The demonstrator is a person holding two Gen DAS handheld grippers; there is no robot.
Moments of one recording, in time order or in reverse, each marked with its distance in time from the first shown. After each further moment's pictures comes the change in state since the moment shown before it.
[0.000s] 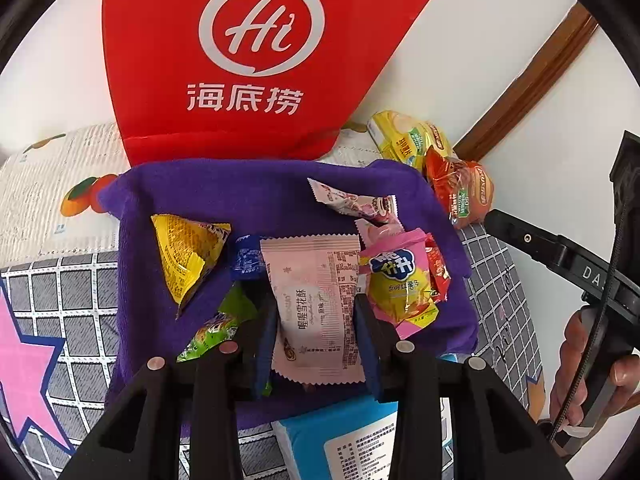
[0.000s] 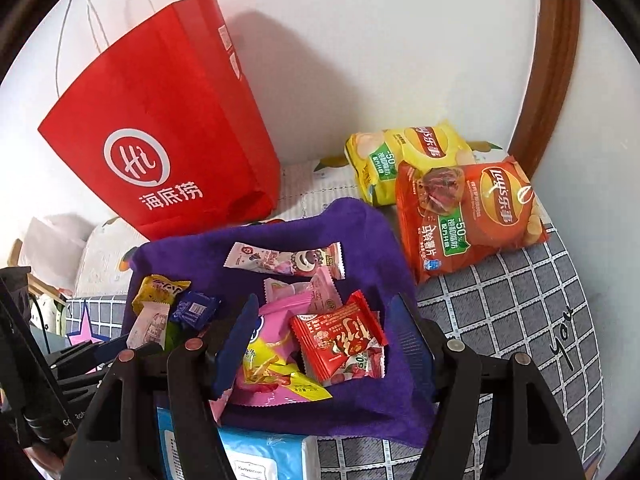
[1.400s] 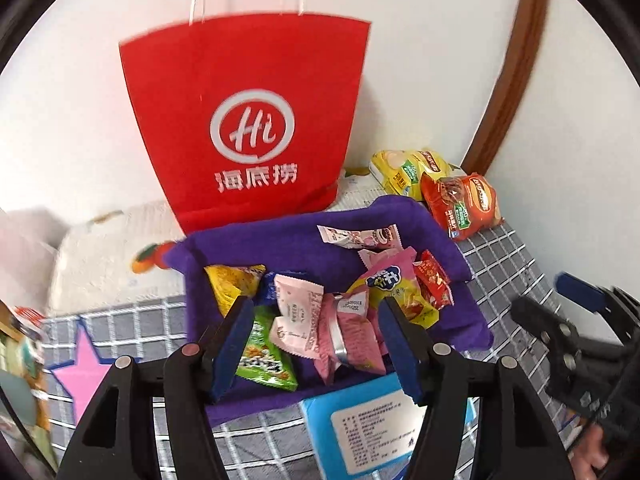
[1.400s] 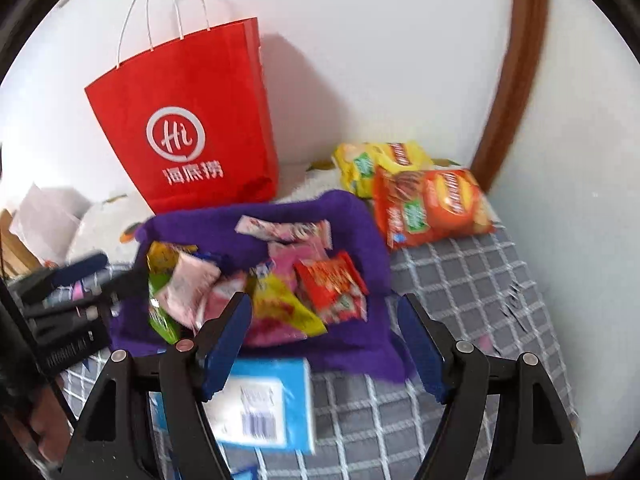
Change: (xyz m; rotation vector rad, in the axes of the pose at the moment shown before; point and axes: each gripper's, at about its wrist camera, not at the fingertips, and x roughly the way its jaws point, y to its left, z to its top) left arm -0.078 -0.054 -0.019 0.172 -0.175 0.233; right arm -0.085 0.029 -0.072 -0.053 -0.084 -0.168
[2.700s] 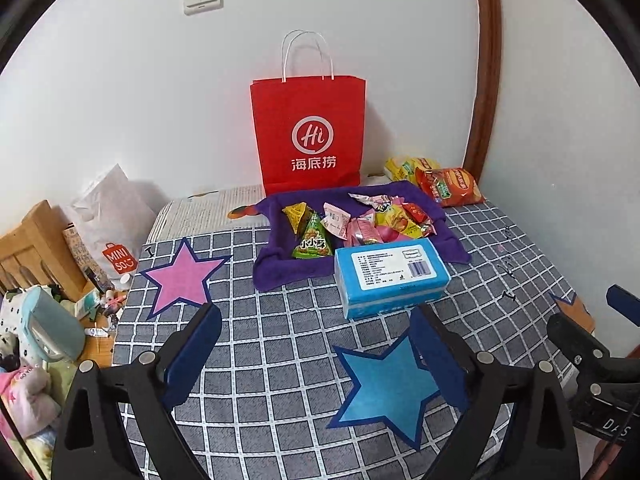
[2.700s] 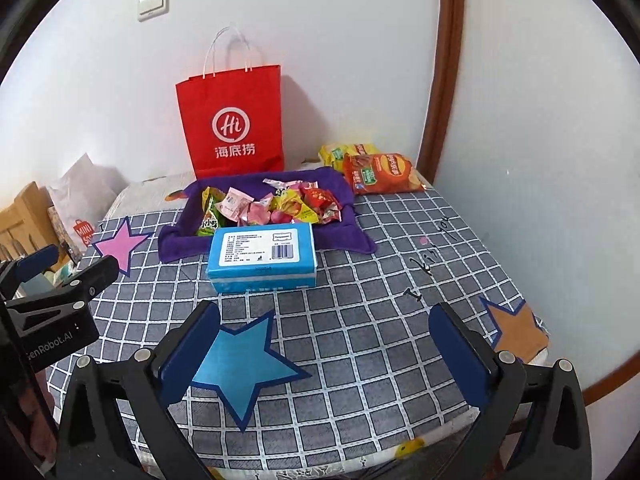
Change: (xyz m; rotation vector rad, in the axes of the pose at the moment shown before) left arm -0.186 -0.015 -0.181 -0.034 -0.190 0.152; right arm -0.177 0.015 -0.186 0.007 -0.177 -0.052
